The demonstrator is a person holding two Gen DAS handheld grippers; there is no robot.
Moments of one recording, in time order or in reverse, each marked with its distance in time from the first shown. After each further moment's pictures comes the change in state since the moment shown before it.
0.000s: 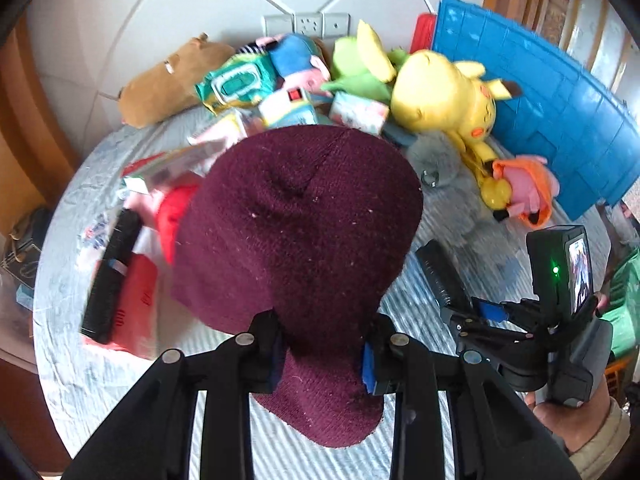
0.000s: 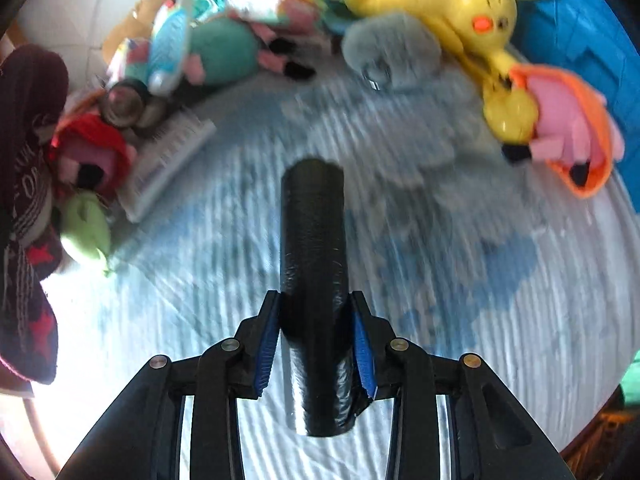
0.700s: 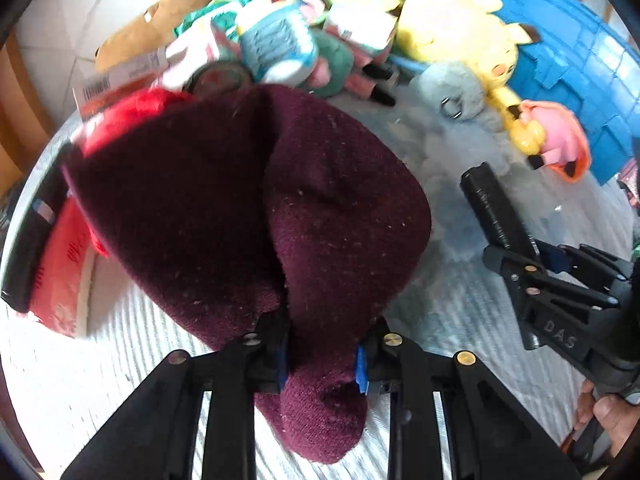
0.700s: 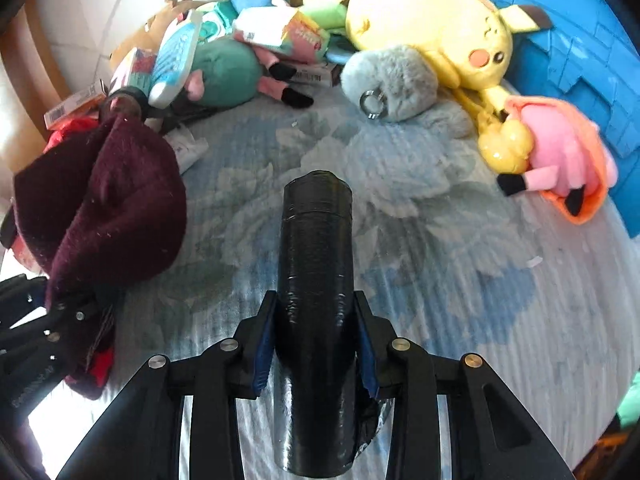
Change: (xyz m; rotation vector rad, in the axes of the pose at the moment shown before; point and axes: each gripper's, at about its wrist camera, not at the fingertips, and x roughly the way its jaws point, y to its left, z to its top) left arm 0.074 -0.009 -0.042 0.012 0.052 -0.006; right arm -0.001 0.000 -0.011 -0.060 -0.168 -0.065
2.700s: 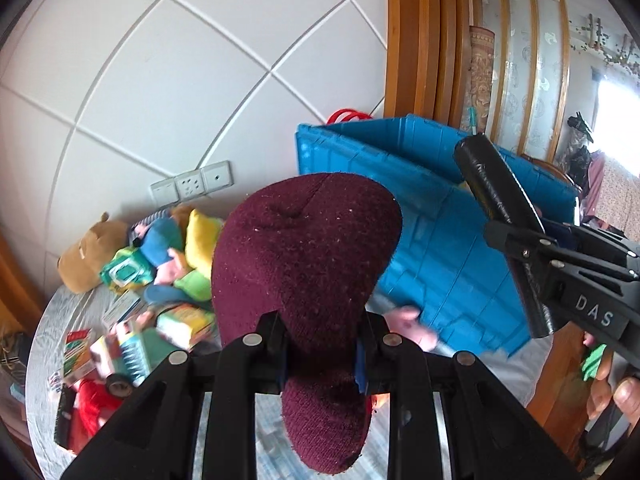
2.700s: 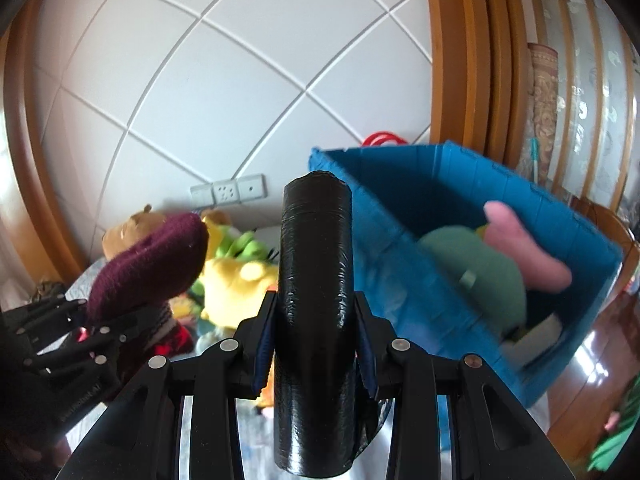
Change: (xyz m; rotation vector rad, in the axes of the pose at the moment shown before) left arm -0.180 -0.295 0.227 0.098 -0.417 -0.049; right arm -0.284 -0.268 0.165 -0.003 -0.464 -0.018
